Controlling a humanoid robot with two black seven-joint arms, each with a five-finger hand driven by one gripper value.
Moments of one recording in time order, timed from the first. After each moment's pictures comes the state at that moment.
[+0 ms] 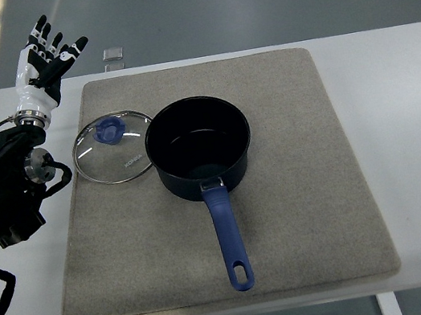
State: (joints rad) left arm -0.98 0.12 -0.36 -0.16 -0.09 -0.22 -0.61; right arm 0.05 0.00 -0.05 0.20 0.07 -0.02 0.04
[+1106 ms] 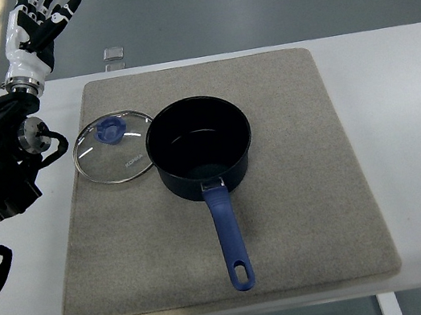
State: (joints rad) left arm -1.09 0.14 -0.37 -0.17 -0.10 -0.22 -0.61; right arm 0.05 0.00 -0.05 0.20 0.07 -0.02 0.04
